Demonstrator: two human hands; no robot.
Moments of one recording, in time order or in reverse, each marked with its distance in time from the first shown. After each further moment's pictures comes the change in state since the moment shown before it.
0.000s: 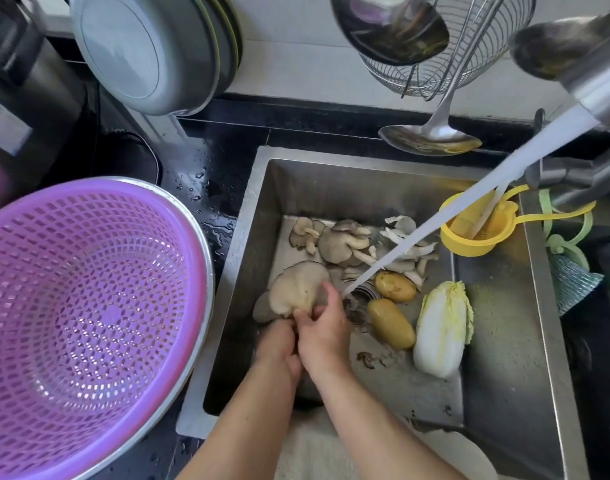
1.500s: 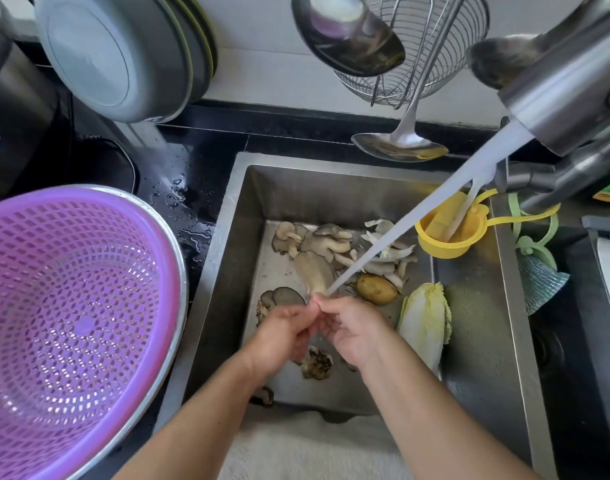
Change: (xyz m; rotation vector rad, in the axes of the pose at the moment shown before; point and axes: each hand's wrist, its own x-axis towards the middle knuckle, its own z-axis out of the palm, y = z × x) left_hand -0.021 0.017 0.006 0.797 -0.632 0.341; right_hand 0.042 -0.027 -0.074 0.598 -0.337 0.528
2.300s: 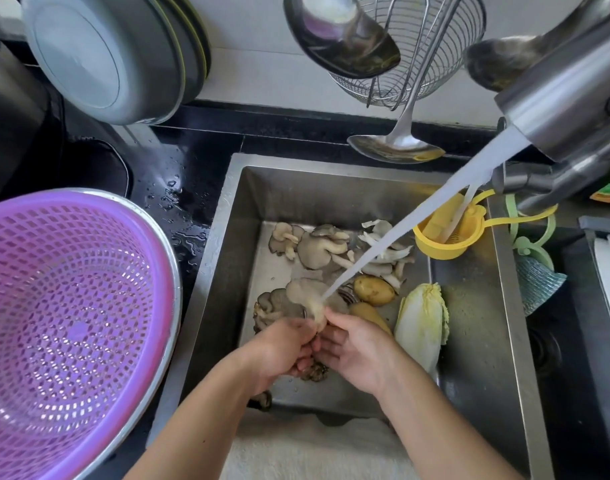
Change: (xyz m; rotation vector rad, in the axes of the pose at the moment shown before) left_hand -0.007 0.009 0.006 0.110 -0.053 -0.242; right_hand -0.020 0.011 -0.021 -0.009 -0.071 0.108
